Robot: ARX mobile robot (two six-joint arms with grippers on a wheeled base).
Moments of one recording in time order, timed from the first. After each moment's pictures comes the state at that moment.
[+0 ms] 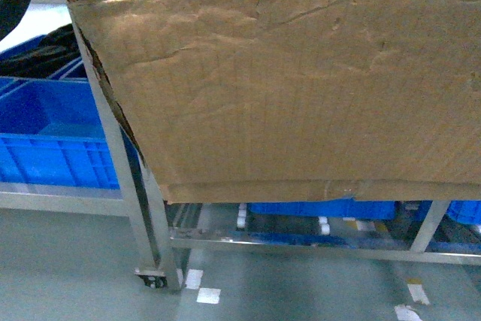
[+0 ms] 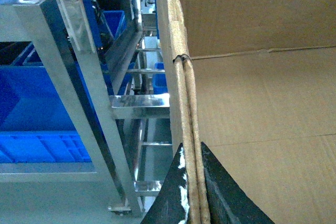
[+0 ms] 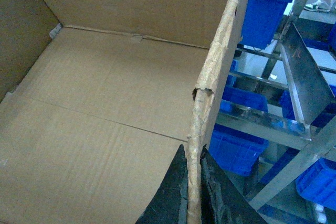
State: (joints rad) left arm -0.52 1.38 0.88 0.24 -0.48 -0.13; right arm -0.01 1.35 0.94 0.12 -0.35 -0.12
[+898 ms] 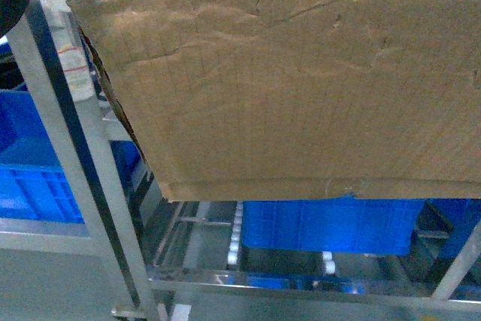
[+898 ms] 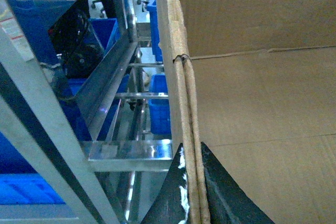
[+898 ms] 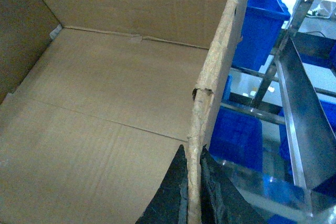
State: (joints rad) left arm -0.52 1.37 0.88 0.24 -0.48 -0.13; right arm -0.01 1.35 0.94 0.12 -0.35 -0.12
